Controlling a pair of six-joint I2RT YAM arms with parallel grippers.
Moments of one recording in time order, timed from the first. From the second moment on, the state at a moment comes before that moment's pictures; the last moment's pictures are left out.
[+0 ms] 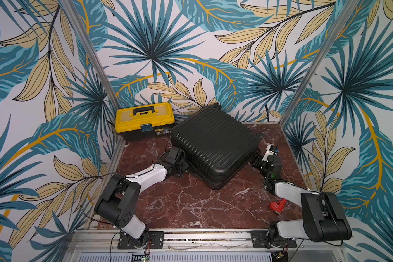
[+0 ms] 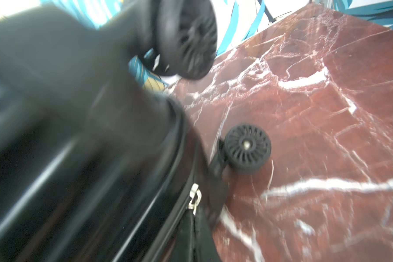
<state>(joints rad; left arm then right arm) -0.44 1.58 0.88 -0.23 0.10 -1.11 -0.01 1.43 0.48 0.60 -0.01 0.52</state>
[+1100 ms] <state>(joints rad) -0.42 1.60 0.93 -0.30 0.07 -1.02 -0.24 1.75 0.66 0.88 -0.36 0.74</state>
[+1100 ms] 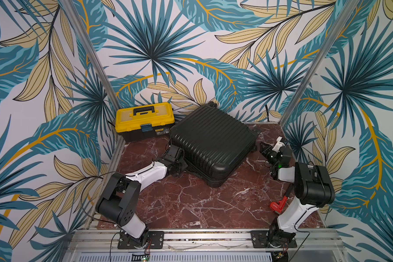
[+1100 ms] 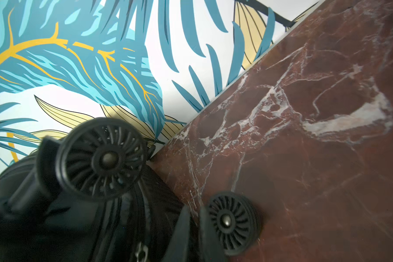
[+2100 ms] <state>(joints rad) -0.87 1.17 0.90 -0.64 -0.13 -0.80 -0.15 1.17 0.80 -0.28 -0.16 0.74</state>
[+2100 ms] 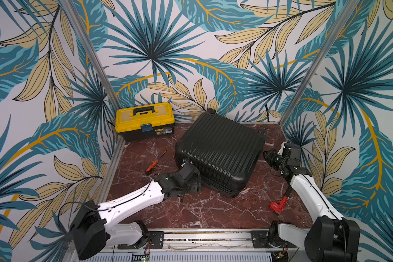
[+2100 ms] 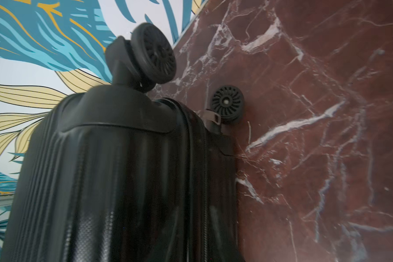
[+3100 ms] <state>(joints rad) -0.24 1.73 1.52 -0.60 0.18 -0.62 -0.13 1.37 1.04 -0.53 -0.25 0.72</state>
